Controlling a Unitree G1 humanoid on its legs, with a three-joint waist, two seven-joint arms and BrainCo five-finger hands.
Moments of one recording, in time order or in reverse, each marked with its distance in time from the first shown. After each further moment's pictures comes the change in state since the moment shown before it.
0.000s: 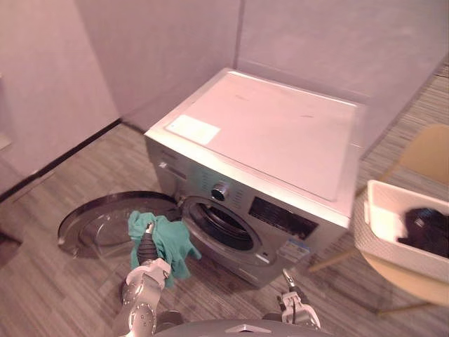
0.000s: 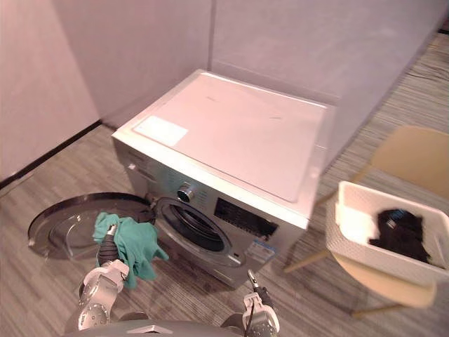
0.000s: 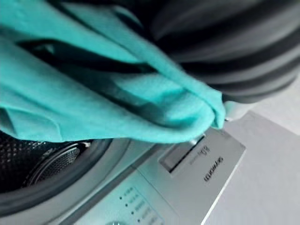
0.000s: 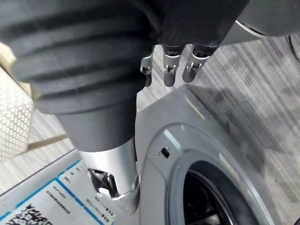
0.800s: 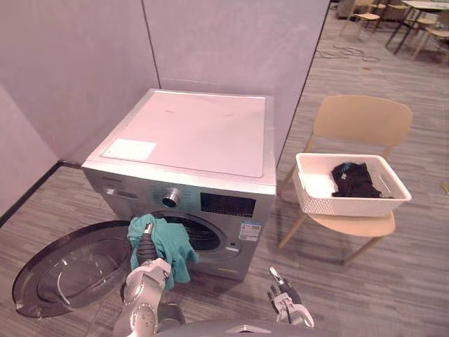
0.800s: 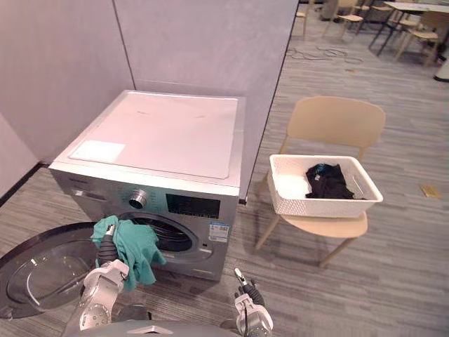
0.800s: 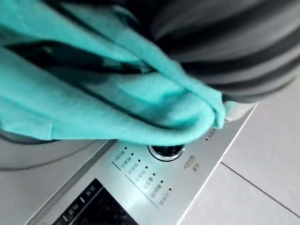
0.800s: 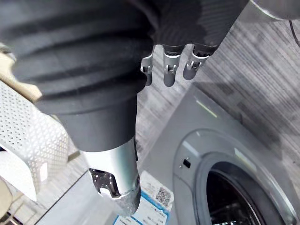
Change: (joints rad) left arm 0.005 -0.023 0.013 0.003 0.040 0.036 -0.026; right arm 0.076 -0.009 0.130 -0.097 -0.039 0.025 0.059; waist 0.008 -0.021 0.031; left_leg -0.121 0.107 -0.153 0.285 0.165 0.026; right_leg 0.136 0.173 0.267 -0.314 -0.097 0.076
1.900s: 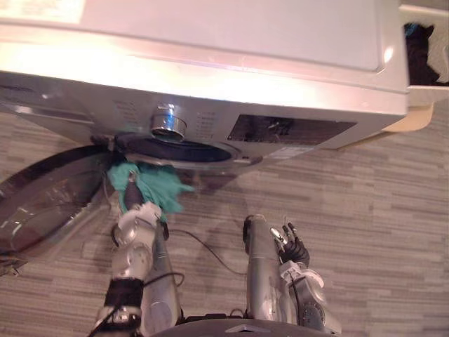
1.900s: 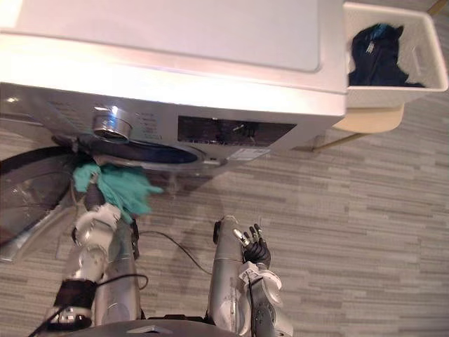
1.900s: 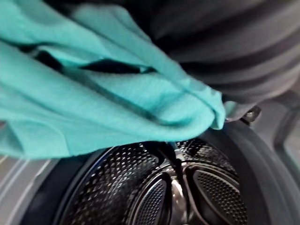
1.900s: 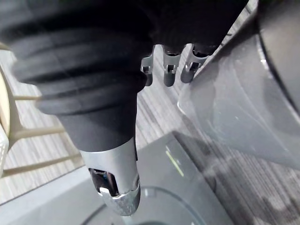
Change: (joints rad) left arm -0.511 0.152 0.133 0.118 -0.019 -0.086 0.201; right arm 0.034 -0.103 0.121 -0.458 -0.113 -0.041 0.017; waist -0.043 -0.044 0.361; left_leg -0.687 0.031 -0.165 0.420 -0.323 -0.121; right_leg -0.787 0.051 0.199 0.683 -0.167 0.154
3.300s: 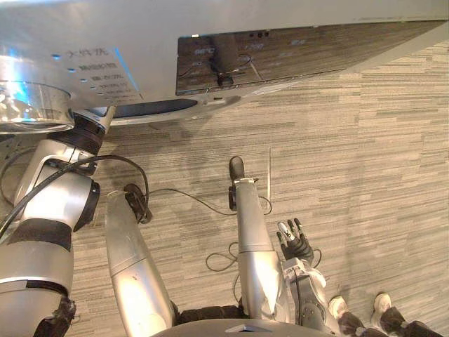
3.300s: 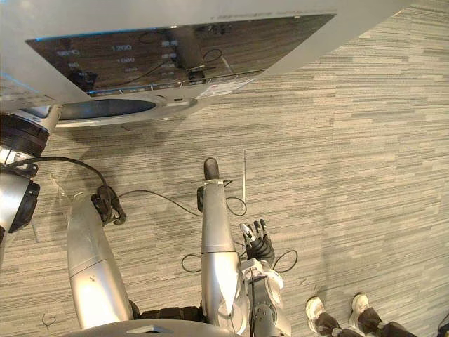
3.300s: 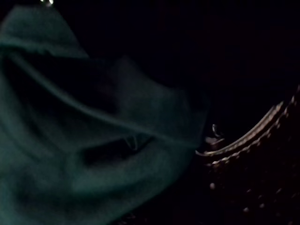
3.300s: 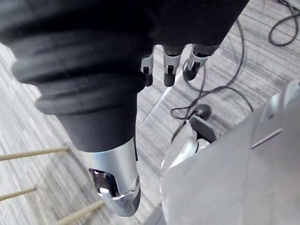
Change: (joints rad) left arm -1.056 0.511 -0.550 0.532 0.519 0.082 -0.014; right arm 0.016 0.032 -0.032 0.016 0.077 -0.057 0.050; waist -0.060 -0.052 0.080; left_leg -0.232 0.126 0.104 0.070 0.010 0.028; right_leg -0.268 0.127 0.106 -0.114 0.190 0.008
